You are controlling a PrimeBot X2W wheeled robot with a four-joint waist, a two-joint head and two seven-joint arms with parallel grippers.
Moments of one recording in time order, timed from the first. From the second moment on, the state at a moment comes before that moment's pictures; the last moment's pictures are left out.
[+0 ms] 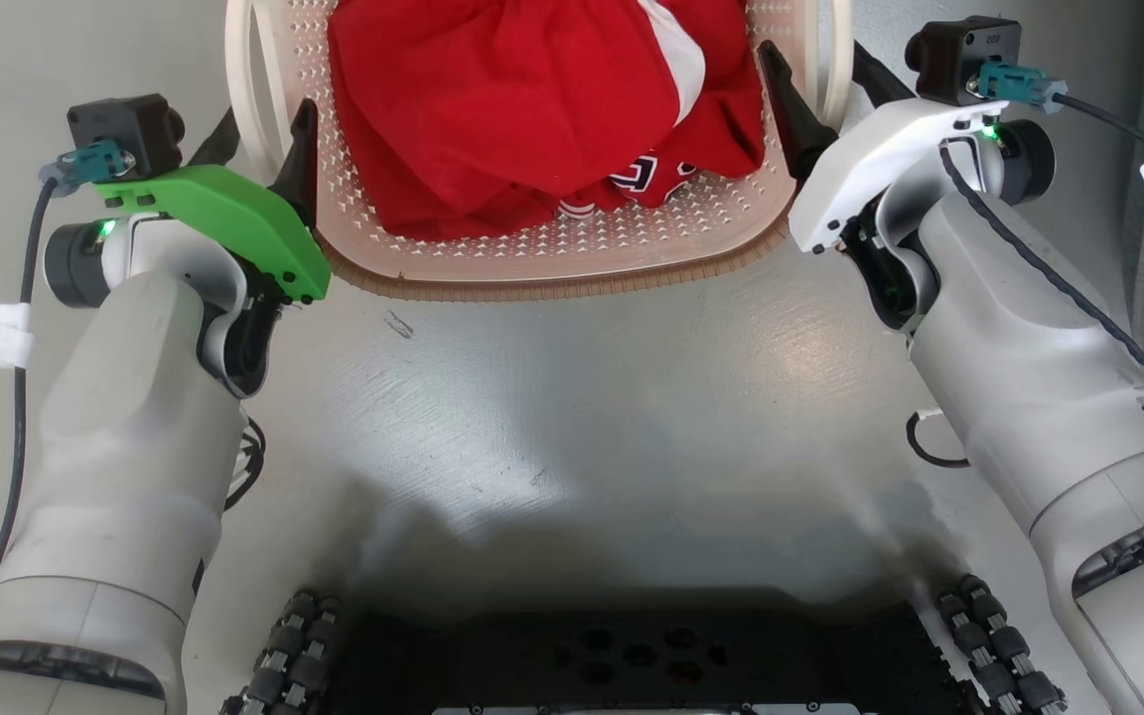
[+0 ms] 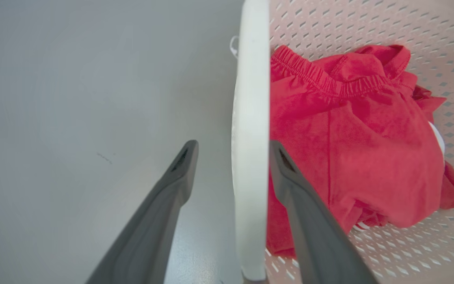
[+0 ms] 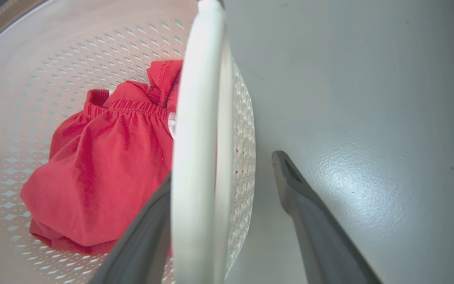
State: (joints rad) left arm -0.92 0.07 -0.40 0.93 -0.64 -0.12 -0.14; right arm -0.97 -0.07 0.54 0.98 0.53 0.07 -0.22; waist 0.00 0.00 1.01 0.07
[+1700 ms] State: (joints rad) left arm -0.83 0.07 -0.60 1.02 -0.82 -0.13 -0.18; right arm -0.87 -0.05 0.69 1.08 0.75 0.07 -0.24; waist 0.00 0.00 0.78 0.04
